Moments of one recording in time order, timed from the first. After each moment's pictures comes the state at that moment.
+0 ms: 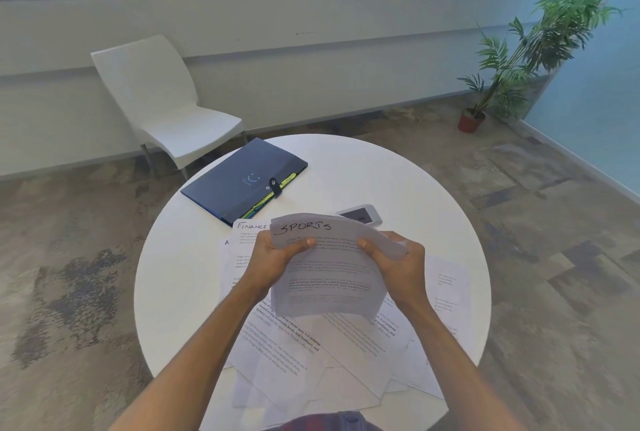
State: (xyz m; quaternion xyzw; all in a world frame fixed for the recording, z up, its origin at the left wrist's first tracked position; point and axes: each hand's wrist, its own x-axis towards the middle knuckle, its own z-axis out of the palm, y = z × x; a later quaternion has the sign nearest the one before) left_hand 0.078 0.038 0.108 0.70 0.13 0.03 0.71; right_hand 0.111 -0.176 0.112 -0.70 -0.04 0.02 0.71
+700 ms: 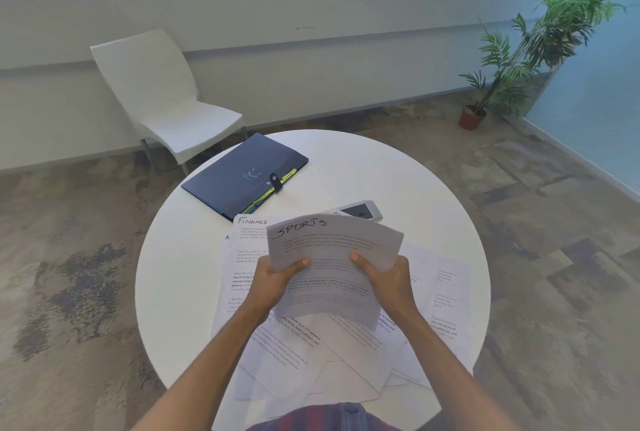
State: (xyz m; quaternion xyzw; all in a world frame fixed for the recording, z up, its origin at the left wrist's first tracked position) left_hand 0.050 0.033 0.066 0.67 0.18 0.02 0.72; right_hand 0.098 -0.171 0.078 -0.72 0.01 0.08 0.69
